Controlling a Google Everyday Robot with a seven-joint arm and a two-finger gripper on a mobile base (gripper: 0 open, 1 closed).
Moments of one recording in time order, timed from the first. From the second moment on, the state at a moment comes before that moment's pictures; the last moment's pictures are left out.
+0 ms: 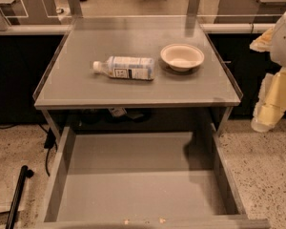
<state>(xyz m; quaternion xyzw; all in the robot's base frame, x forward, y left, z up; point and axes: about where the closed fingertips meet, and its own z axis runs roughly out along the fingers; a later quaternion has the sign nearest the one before) 0.438 -0.217 0.976 -0.60 0.78 -0.03 0.16</state>
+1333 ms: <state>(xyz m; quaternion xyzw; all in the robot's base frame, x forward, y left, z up) 0.509 -0.159 1.005 -0.58 0.75 0.02 0.31</state>
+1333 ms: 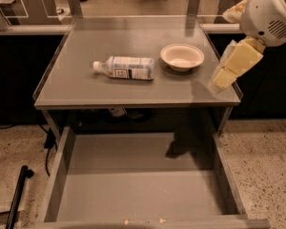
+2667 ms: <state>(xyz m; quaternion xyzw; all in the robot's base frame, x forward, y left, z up) 0.558 -0.071 0.956 -0.64 0.69 0.03 0.34</state>
